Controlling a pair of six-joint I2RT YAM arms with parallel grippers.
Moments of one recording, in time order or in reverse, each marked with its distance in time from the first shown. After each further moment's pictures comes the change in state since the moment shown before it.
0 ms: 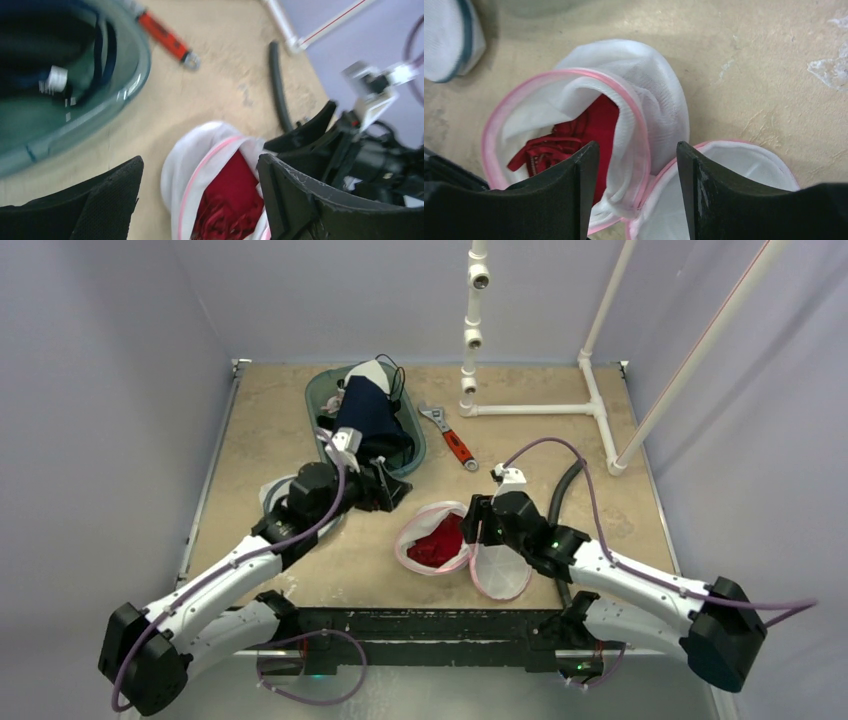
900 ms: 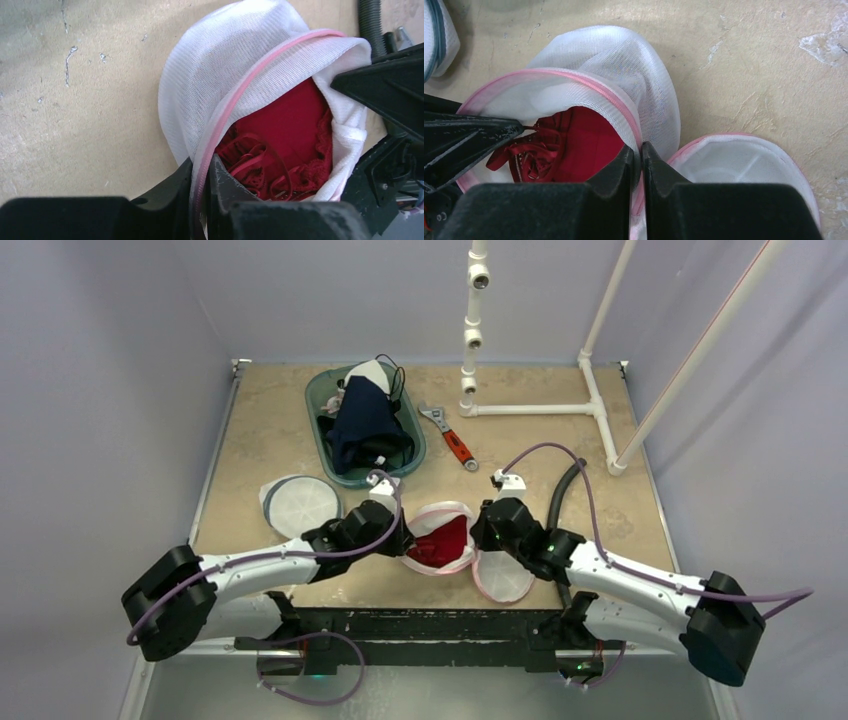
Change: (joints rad) left arm -0.306 0.262 -0.169 0.026 -0.213 -0.121; right arm 0.048 0.054 -0.010 -0.032 0.085 0.060
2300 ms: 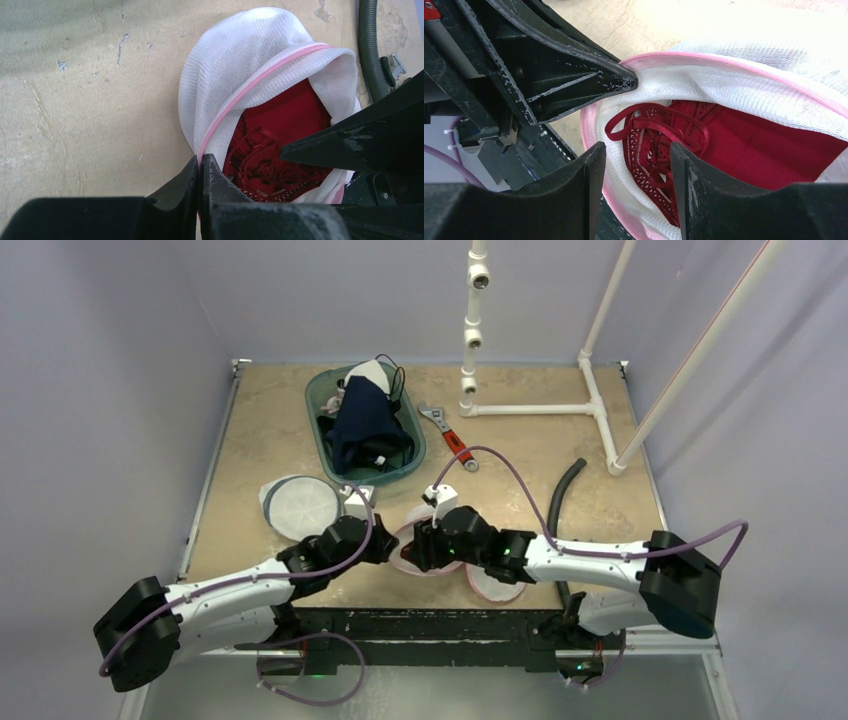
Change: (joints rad) left arm -0.001 -0.251 -0.159 0.006 -0.100 -0.048; right arm 0.231 0.274 0.125 0.277 -0.207 -0.136
